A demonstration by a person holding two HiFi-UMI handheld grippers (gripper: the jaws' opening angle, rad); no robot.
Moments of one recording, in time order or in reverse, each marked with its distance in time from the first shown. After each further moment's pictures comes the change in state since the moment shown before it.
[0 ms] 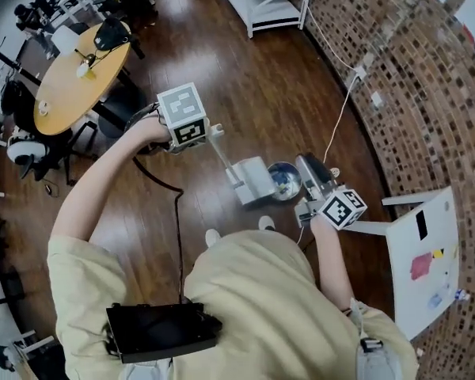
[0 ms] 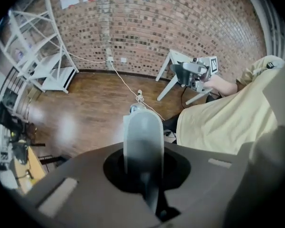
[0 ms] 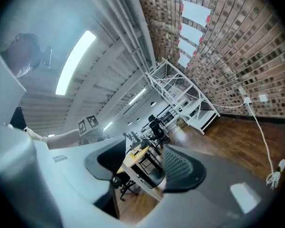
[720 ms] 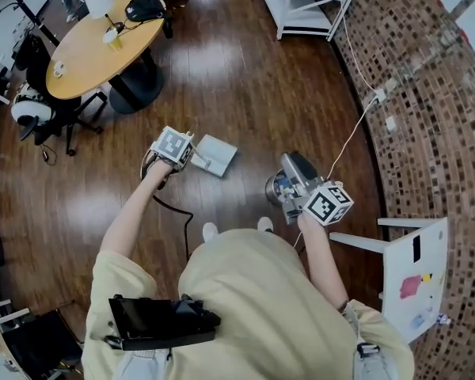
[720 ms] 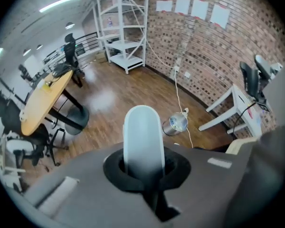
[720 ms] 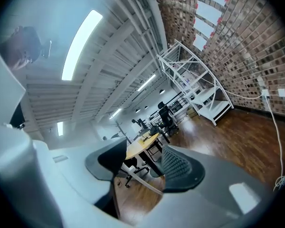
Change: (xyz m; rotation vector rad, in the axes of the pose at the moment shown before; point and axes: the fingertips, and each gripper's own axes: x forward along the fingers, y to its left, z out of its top) left arm 0.115 0.089 -0.222 -0.746 -0.267 0.332; right arm 0.099 0.079 -0.083 -0.064 0.165 0.101
